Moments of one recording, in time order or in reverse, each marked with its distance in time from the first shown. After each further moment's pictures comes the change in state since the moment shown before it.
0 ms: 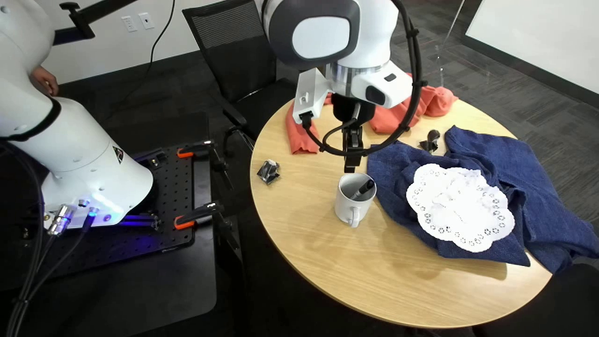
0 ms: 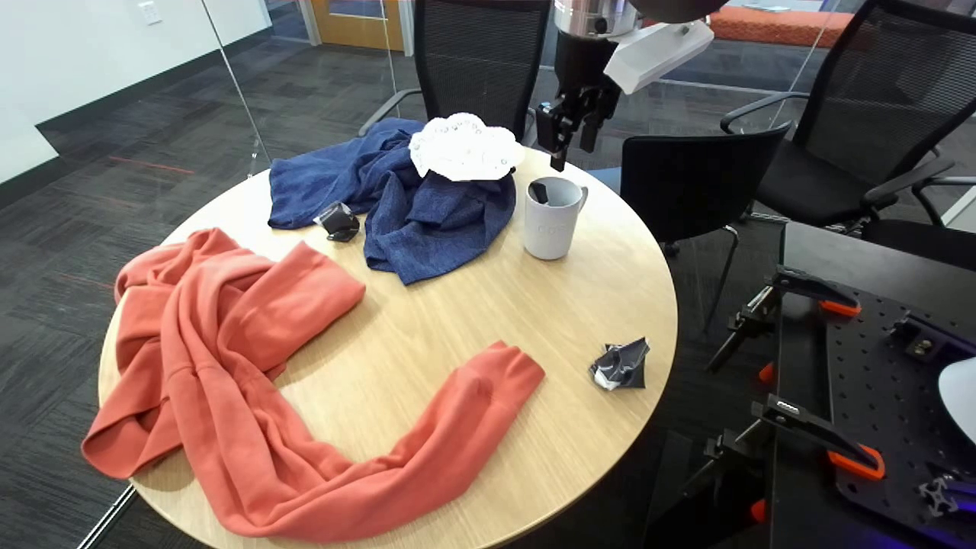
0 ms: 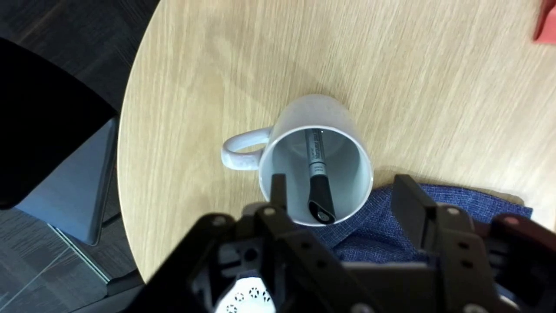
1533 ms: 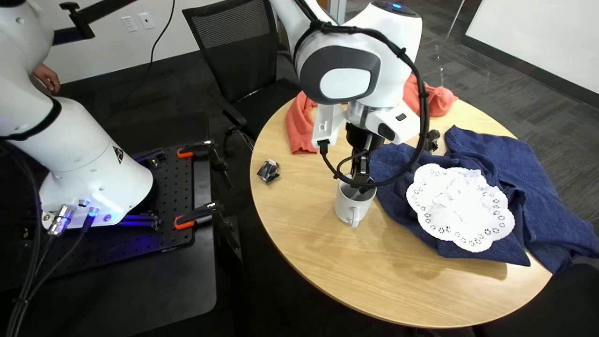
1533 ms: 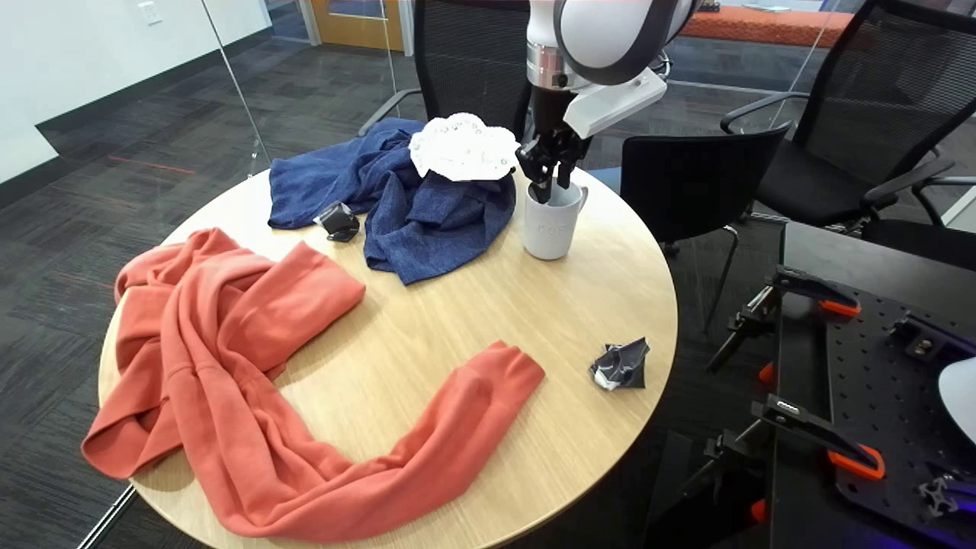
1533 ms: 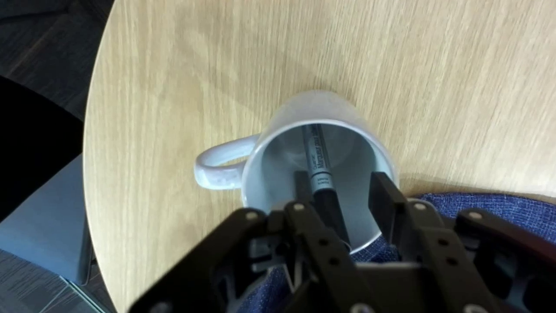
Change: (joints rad) arm 0.013 0.223 -0.021 0.152 0.094 0.014 -0.005
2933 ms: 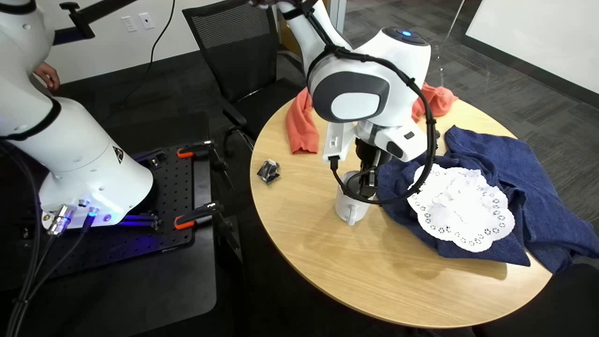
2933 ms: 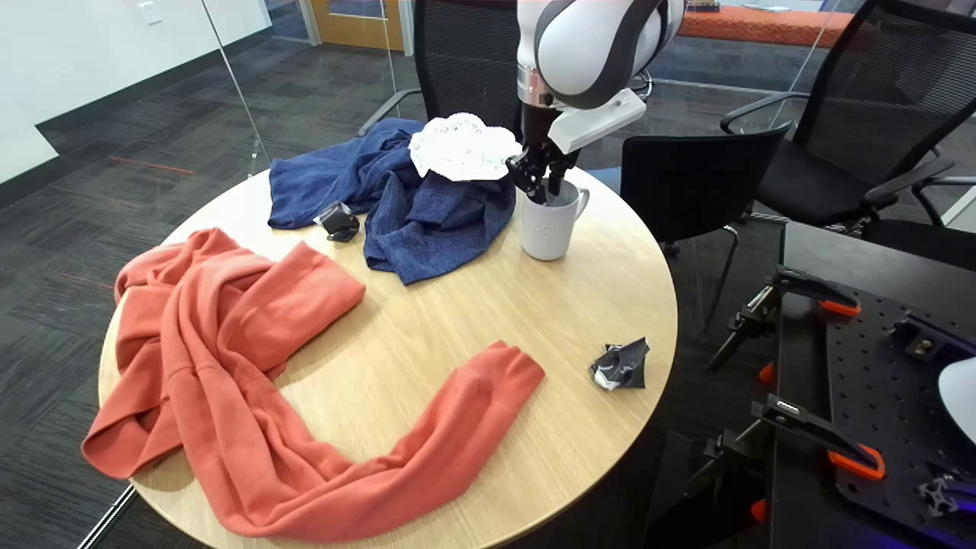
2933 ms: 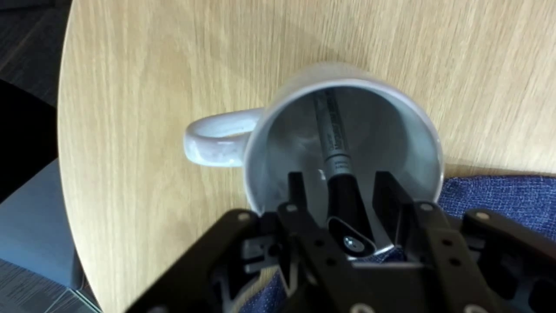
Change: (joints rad) arm -0.012 0.116 -0.007 0.092 0.045 0.038 -0.019
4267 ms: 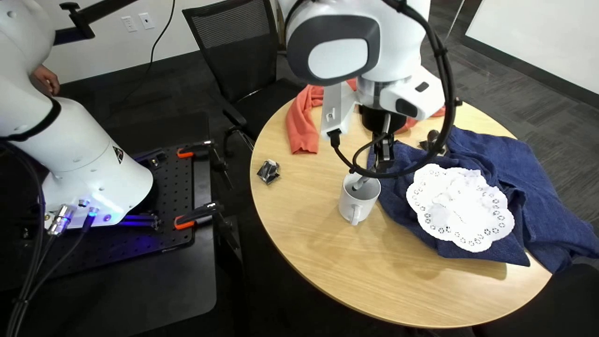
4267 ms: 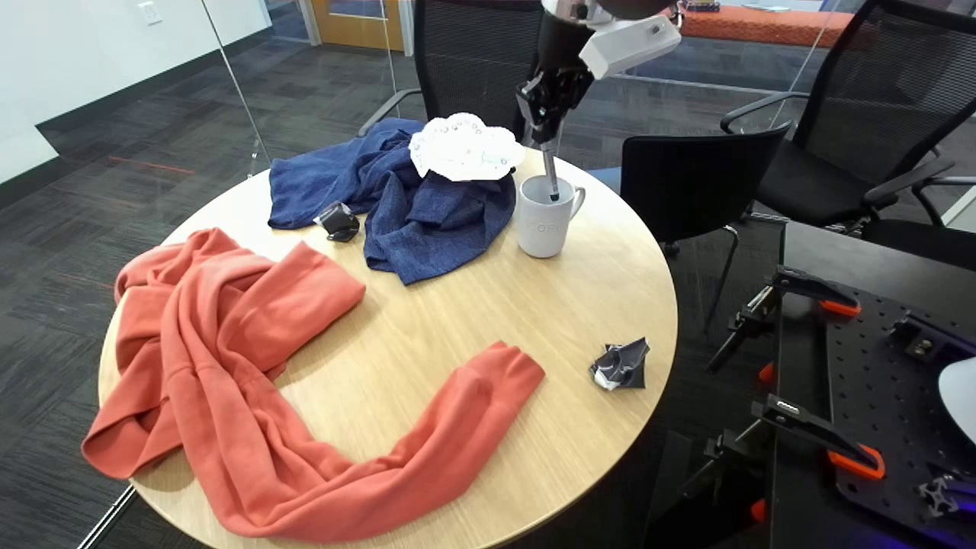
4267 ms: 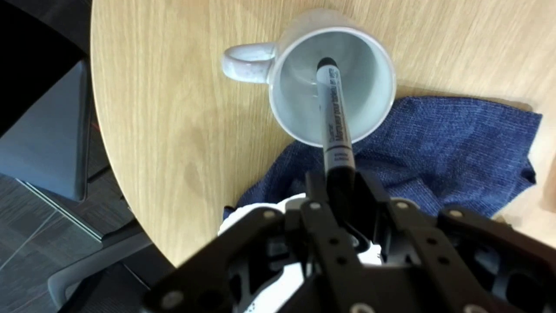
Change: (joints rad) arm -0.006 -0.263 -0.015 -0.158 0.004 0.095 -0.102
